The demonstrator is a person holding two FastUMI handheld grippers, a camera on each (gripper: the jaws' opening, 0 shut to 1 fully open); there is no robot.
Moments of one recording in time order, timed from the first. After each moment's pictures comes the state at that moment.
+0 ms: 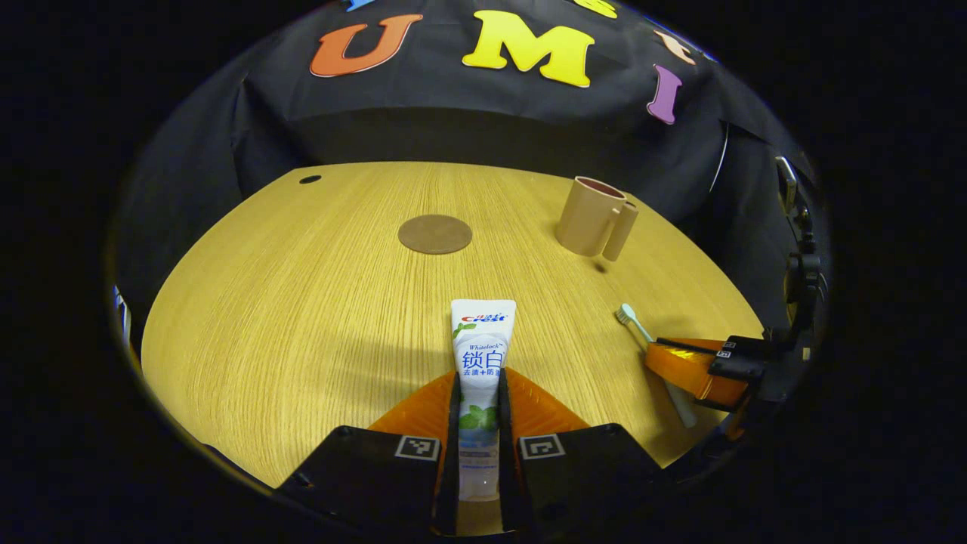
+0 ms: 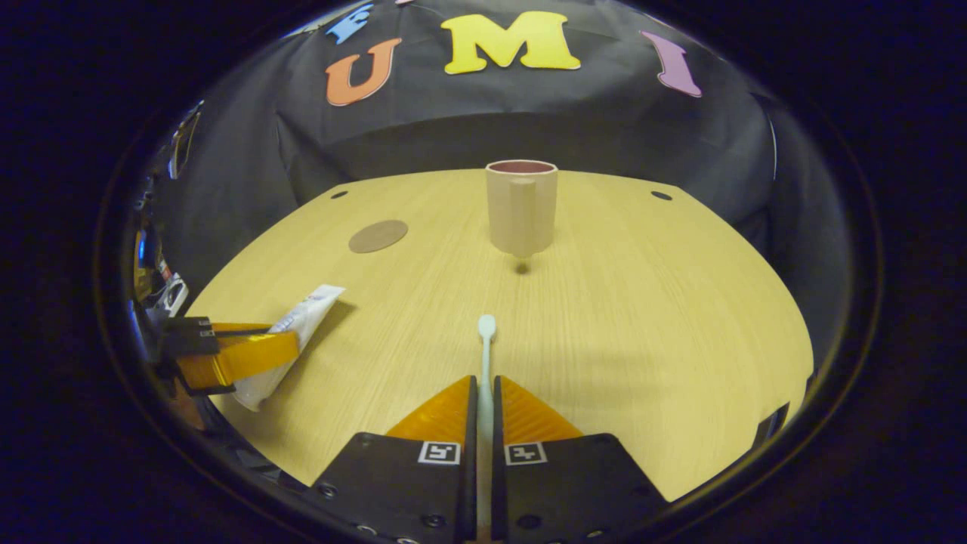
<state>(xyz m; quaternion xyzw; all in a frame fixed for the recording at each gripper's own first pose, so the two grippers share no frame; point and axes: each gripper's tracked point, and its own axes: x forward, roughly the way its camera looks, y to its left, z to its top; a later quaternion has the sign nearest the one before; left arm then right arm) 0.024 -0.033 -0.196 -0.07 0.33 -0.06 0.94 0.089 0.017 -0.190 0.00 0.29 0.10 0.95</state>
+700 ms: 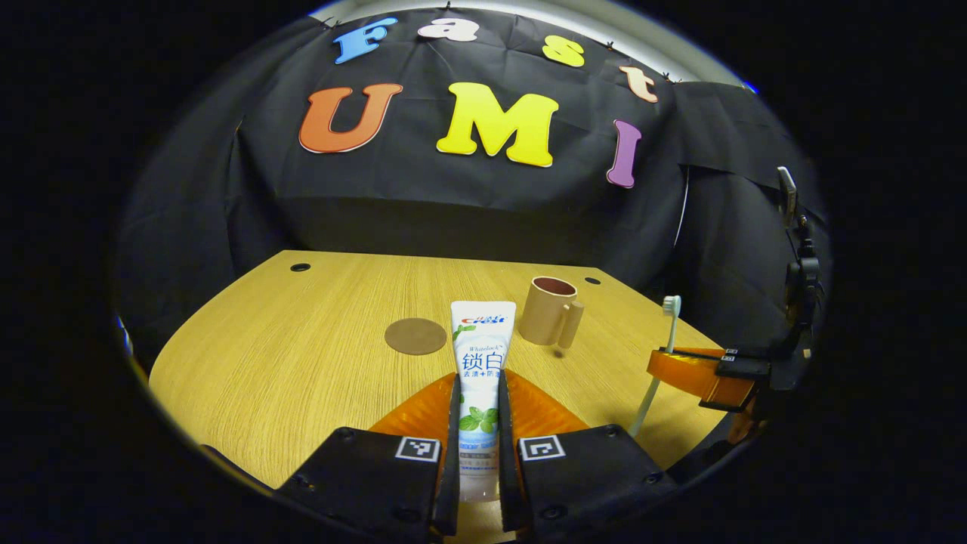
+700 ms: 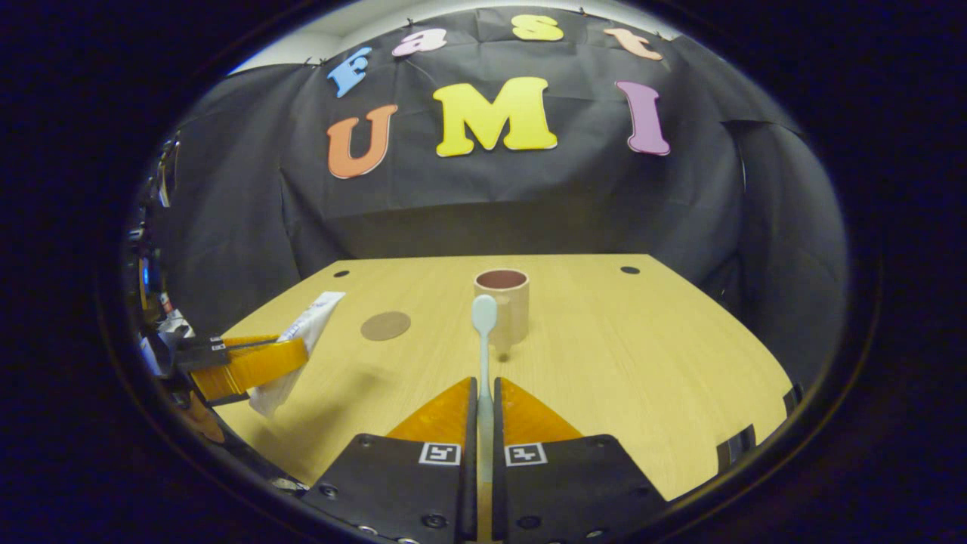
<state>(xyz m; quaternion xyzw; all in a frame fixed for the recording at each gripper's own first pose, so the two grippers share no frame) 0.050 -0.042 -0.108 -0.07 0.17 -0.10 0.98 0.076 0.006 -0.082 0.02 0.15 0.08 0.99</state>
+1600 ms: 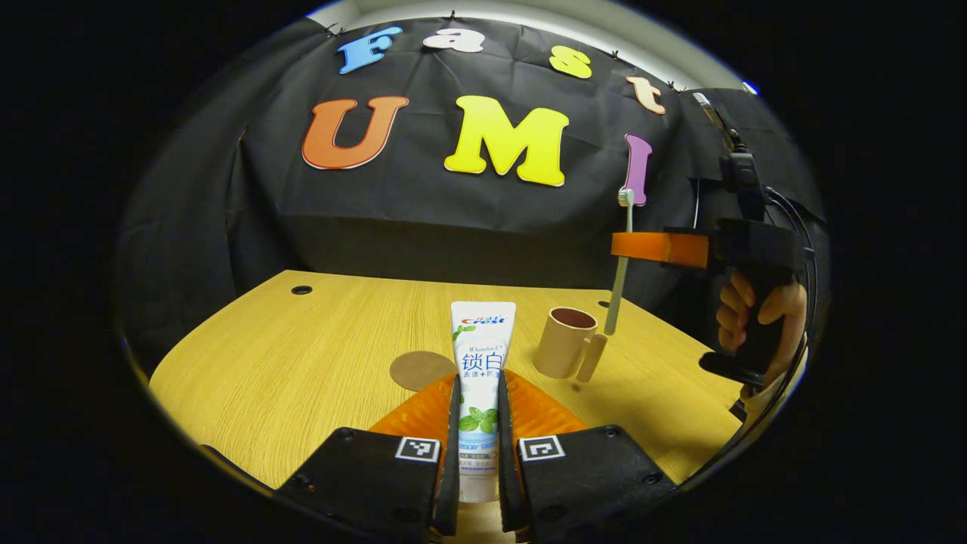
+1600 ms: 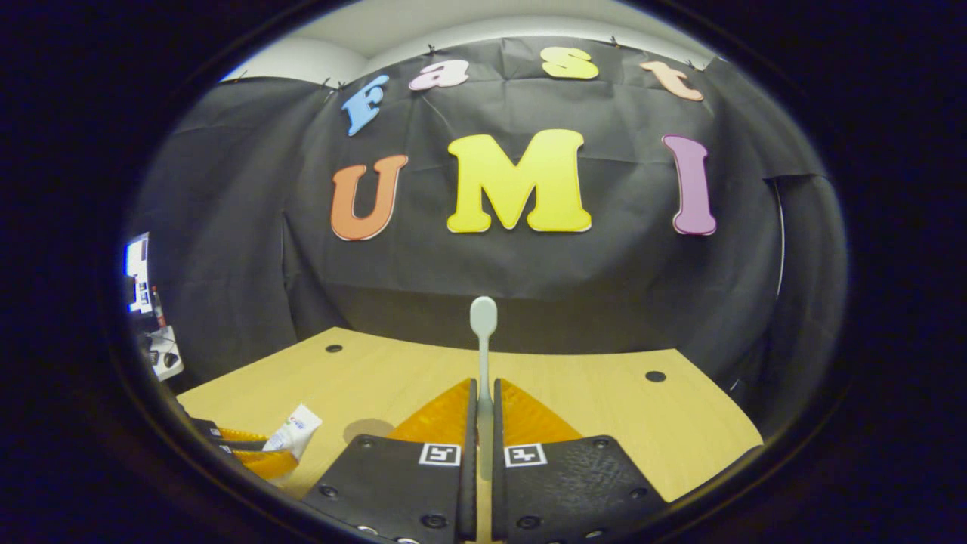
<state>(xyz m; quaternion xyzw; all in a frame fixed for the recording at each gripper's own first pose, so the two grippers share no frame) 0.098 -0.032 -0.100 -0.07 0.14 -0.08 0.99 0.235 0.038 0.055 0.01 0.03 0.13 0.99</state>
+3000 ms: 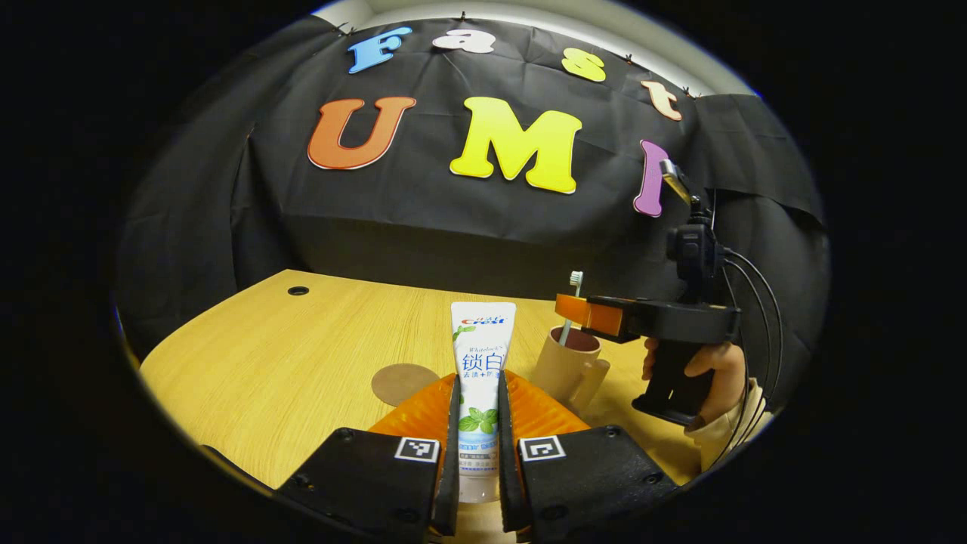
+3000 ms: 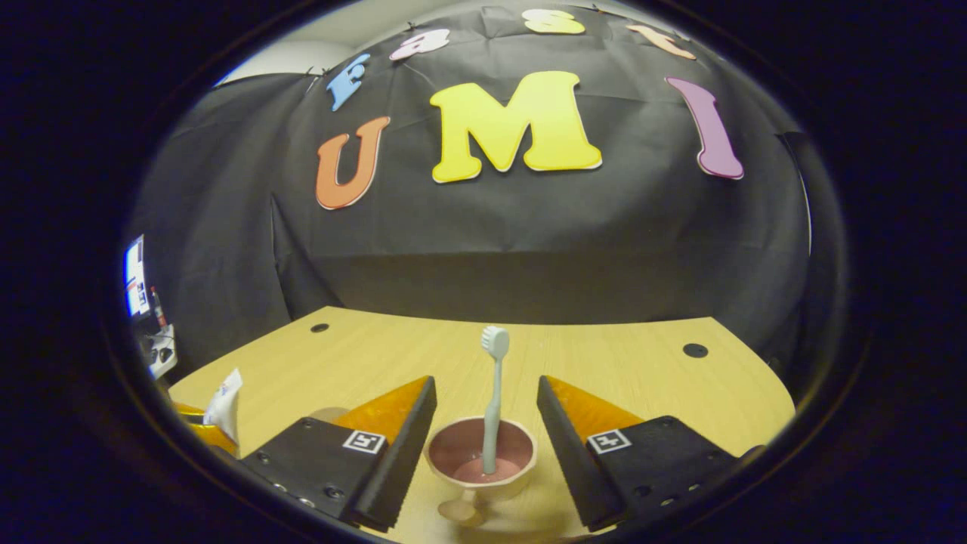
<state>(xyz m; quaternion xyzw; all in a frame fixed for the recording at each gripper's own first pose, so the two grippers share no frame) 0.132 -0.056 -0.098 -0.10 0.13 -0.05 0.99 0.308 0.020 -0.022 0.02 0.08 0.15 0.99</state>
